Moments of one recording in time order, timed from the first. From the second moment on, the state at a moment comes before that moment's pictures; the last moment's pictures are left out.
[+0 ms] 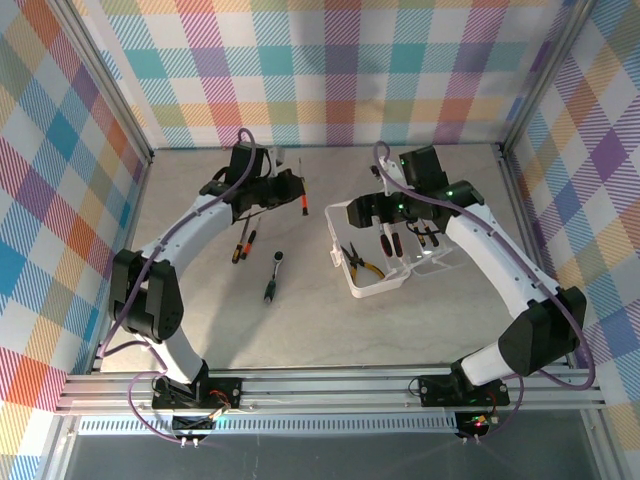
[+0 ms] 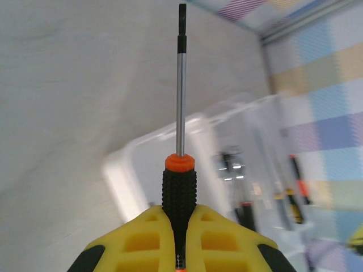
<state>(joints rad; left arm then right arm) -0.37 1.70 1.39 -0.28 0.48 -0.66 0.45 1.47 1.41 -0.76 -0.41 0.18</state>
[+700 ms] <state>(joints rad) -0.48 1.72 1.32 0.16 0.70 -0.97 0.49 1.59 1.43 -0.55 -0.52 0.26</state>
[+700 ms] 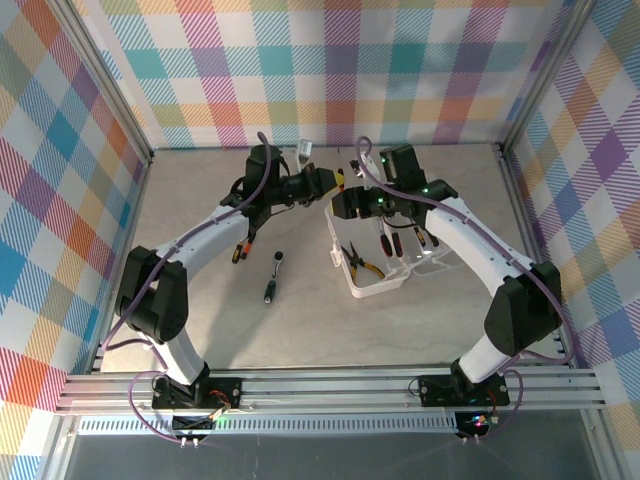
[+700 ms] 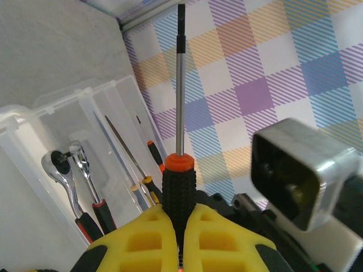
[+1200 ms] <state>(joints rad) -0.49 1.73 1.32 0.15 0.71 -0.95 0.48 1.60 1.44 -0.57 -0.46 0.28</state>
